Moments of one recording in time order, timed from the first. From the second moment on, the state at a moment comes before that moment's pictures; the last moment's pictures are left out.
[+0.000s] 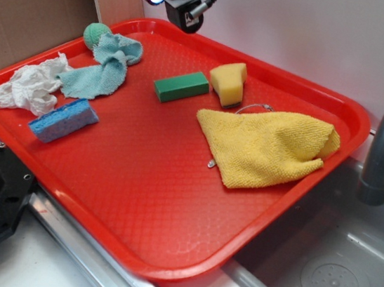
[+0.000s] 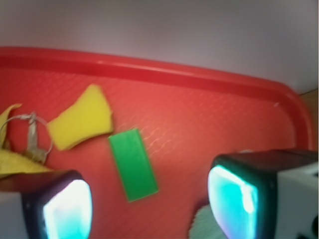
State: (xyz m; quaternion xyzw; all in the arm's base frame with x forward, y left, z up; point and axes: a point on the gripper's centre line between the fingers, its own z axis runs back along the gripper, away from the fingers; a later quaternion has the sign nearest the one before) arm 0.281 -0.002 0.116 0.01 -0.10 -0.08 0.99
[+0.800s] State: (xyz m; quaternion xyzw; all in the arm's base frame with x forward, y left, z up) arm 0.291 -0.004 0.014 0.01 0.00 -0.15 0.99
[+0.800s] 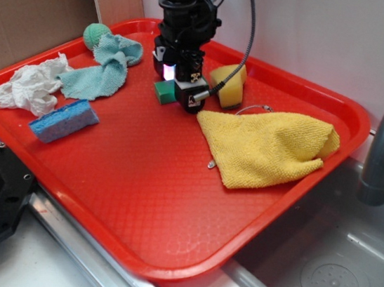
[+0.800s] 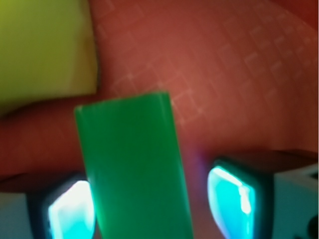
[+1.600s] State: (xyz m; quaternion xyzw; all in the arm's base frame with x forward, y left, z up) arm 0.211 -0.028 0.159 -0.02 -0.08 0.02 1.00
